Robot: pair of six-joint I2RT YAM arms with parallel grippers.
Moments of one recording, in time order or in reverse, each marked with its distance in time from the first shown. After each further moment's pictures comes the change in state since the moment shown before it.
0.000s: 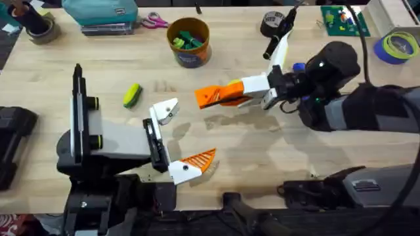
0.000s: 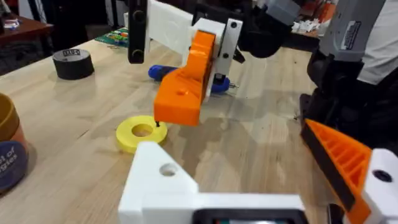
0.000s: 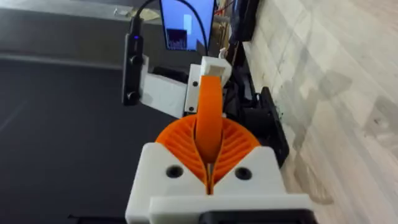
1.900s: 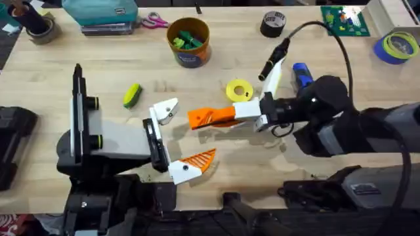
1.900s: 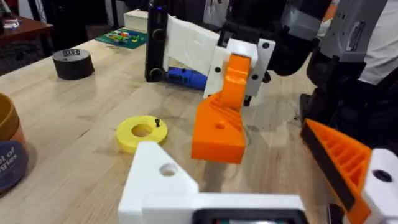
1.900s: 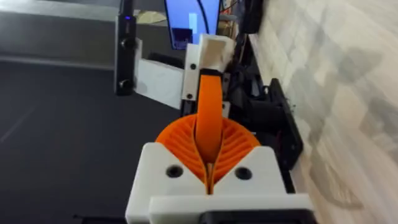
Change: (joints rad) left arm 0.000 0.000 0.000 0.000 0.000 0.000; right arm 0.159 0.000 -0.192 0.211 0.202 0.049
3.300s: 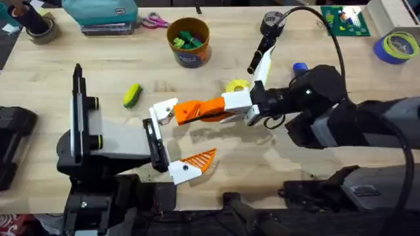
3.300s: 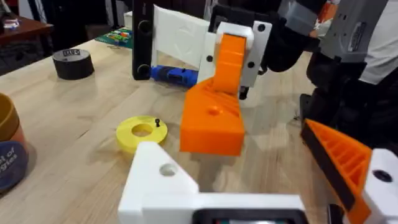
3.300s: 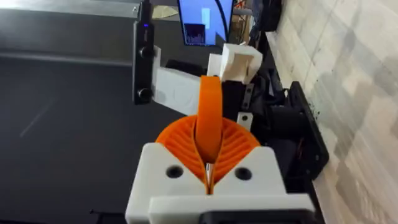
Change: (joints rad) left arm 0.000 0.000 0.000 0.000 0.000 0.000; right arm 0.073 0.000 0.116 -0.008 0.024 0.119
